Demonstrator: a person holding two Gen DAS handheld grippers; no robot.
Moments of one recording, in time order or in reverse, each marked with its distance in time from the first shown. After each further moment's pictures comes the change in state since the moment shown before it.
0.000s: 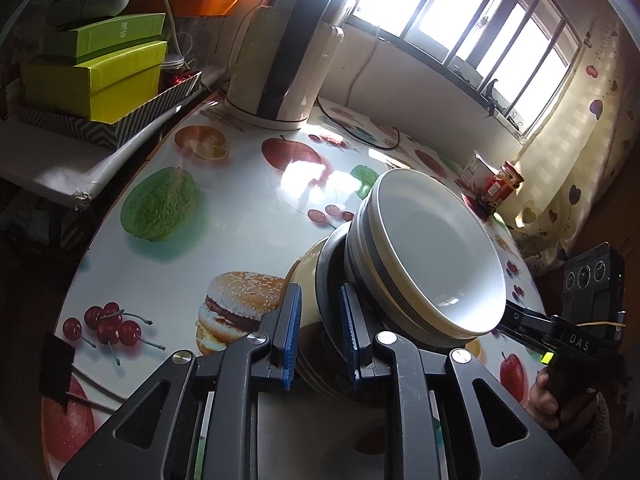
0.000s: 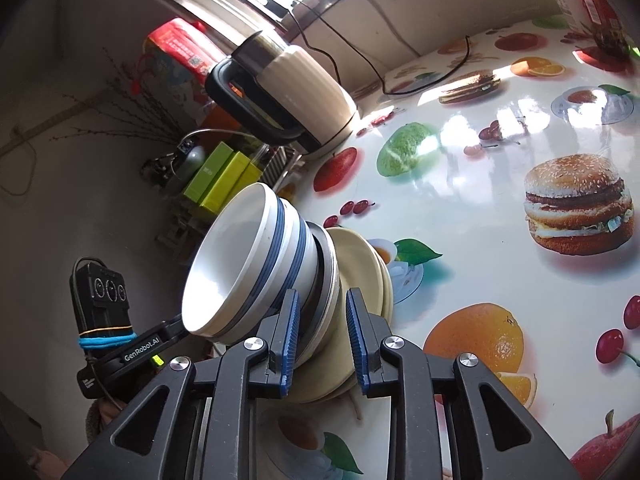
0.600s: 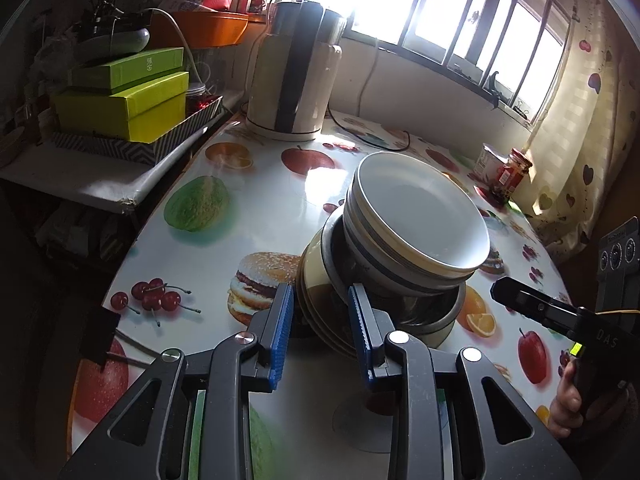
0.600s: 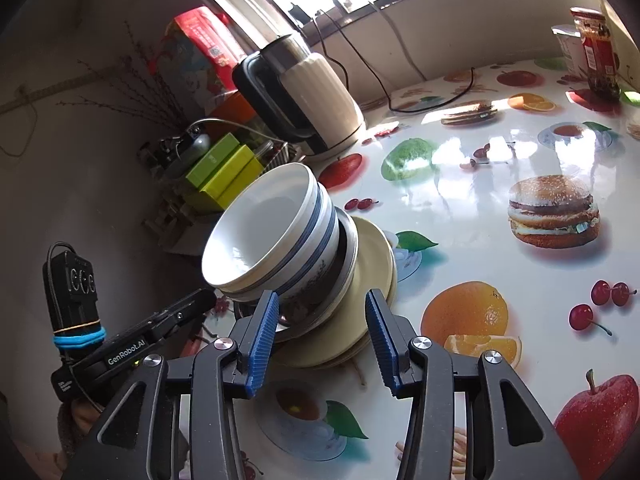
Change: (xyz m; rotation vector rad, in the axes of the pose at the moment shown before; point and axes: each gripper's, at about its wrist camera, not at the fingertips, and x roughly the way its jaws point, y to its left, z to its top) left arm -0.037 -0.023 -0.033 0.065 -0.062 0.123; right arm -0.026 0.030 -0.026 -0.116 -0.040 -0.088
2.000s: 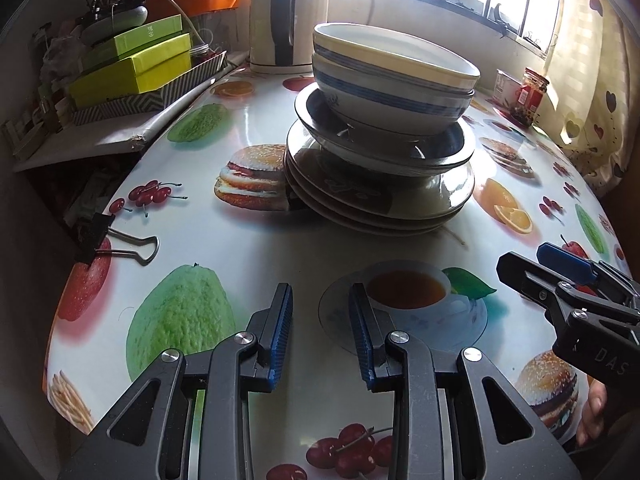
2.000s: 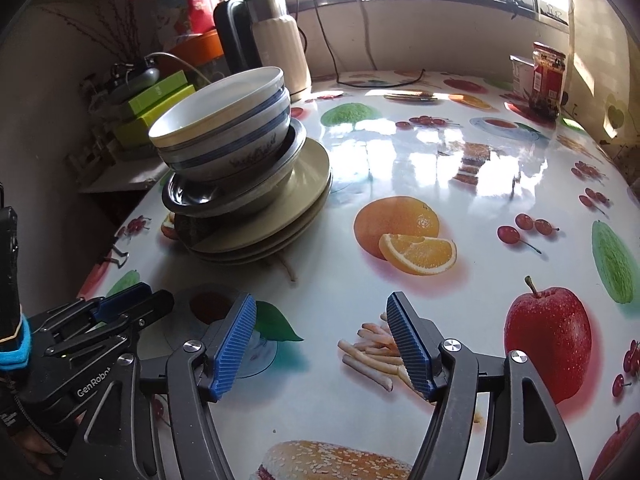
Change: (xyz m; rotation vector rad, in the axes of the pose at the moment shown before) left arm 0.018 -0.036 -0.083 0.091 0.117 0.172; right arm -0.001 0.014 -0.074 -0.165 0.051 -0.386
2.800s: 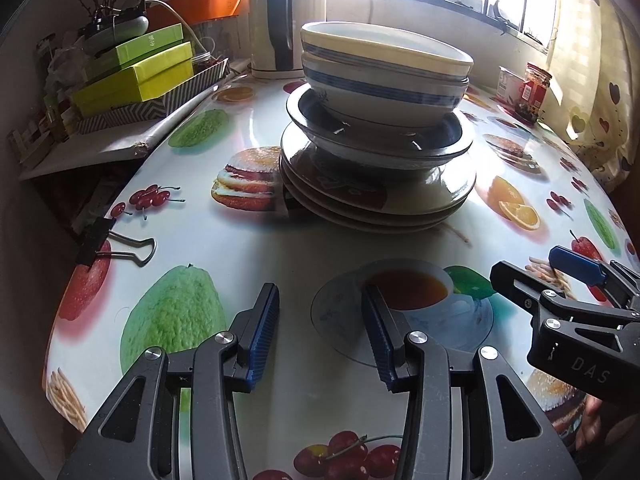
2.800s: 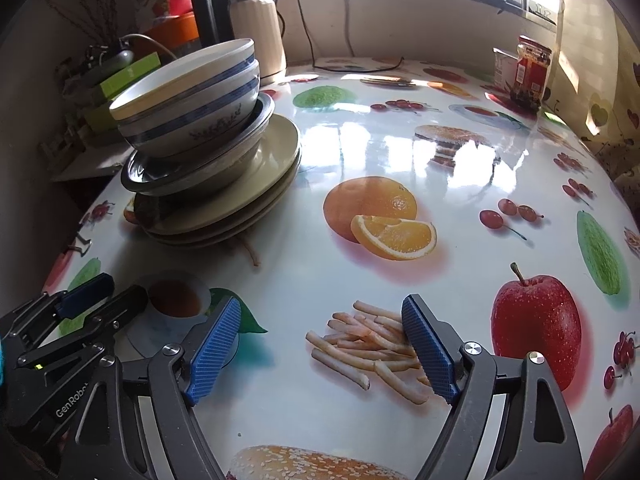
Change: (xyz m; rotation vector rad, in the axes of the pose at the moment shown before) left arm 0.003 -0.010 -0.004 0.017 -0.036 0.043; right arm 0.014 -0.004 -0.007 -0.011 0.035 -0.114
